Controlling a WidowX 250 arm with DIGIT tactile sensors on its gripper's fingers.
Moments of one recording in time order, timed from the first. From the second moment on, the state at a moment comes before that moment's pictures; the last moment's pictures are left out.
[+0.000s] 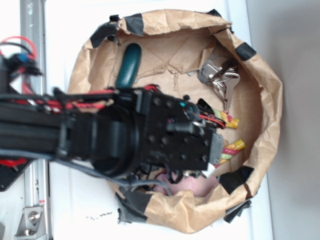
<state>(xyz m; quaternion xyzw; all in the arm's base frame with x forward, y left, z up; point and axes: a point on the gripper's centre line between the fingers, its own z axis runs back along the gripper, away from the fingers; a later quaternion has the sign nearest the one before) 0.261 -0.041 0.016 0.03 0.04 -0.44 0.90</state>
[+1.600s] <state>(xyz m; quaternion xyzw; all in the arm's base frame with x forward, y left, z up) 0.259 -0.003 0.144 0.04 -0.08 -0.05 0.99</state>
